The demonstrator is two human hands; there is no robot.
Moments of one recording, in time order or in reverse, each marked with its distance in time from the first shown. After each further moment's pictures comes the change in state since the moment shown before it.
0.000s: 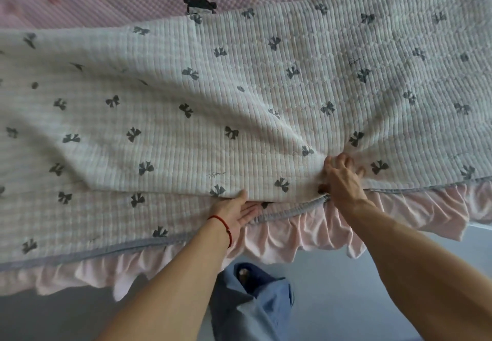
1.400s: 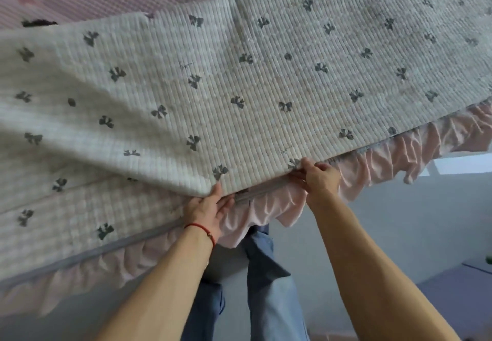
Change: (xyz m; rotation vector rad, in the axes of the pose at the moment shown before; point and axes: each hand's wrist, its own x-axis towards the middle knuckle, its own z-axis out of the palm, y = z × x) left_hand -0.010 0.046 -0.265 -0.084 -0.034 0.218; right_hand -0.161 -0.287 -0.042 1.924 0.174 0.894
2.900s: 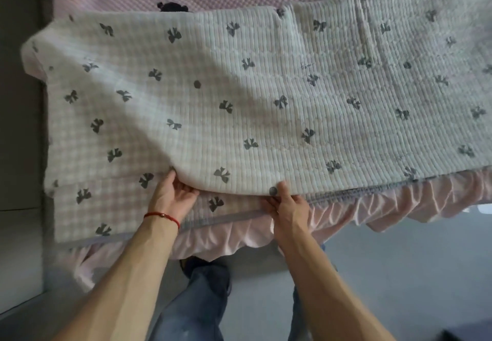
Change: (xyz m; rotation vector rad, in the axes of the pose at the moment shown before) left_hand 0.034 0.183 -0.237 -0.471 0.045 0.059; right_hand -0.186 0.168 0.191 0.104 -0.240 0.113
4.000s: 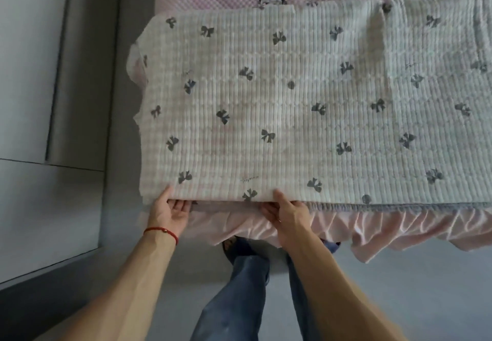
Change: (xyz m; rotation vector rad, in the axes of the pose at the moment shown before) left_hand 0.014 0.122 -0.189 -0.012 0.190 0.167; right_hand -0.066 0.128 0.110 -0.156 -0.124 0.198
